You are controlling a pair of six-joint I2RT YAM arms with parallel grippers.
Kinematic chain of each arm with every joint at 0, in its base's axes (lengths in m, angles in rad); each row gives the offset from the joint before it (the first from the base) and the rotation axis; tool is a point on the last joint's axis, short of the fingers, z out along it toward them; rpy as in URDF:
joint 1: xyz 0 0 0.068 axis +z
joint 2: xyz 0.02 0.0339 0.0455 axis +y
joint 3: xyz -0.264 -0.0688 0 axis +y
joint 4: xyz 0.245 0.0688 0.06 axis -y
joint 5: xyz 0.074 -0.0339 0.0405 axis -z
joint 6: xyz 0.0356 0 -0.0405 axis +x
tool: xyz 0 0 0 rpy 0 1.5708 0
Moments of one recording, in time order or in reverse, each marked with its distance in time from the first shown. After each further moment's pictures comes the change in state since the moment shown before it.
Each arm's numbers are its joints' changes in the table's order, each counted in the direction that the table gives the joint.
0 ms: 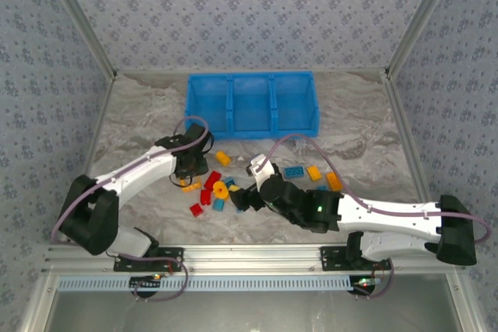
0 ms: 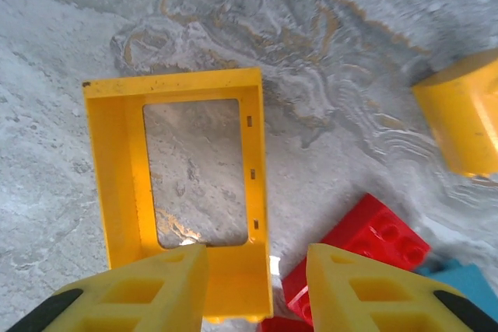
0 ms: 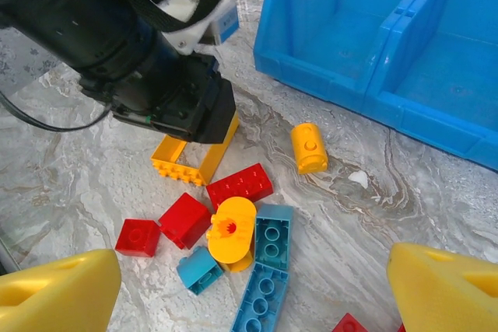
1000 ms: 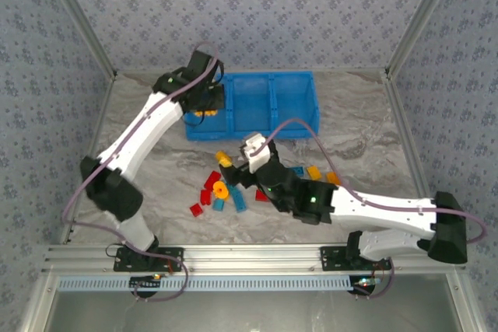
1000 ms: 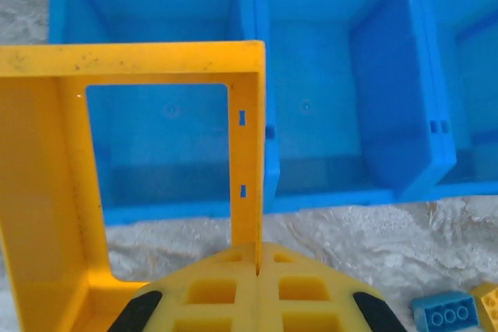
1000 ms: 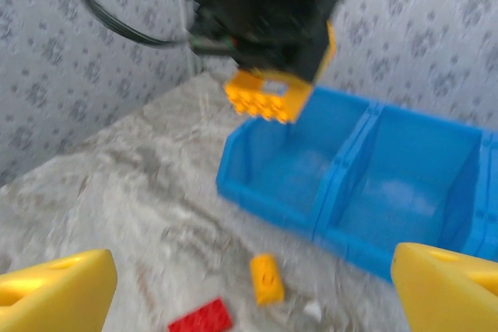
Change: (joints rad) left arm 0.047 0.320 -0.946 -0.250 0.079 0.322; right arm -0.044 0.106 -0.143 0.241 0.175 -0.249
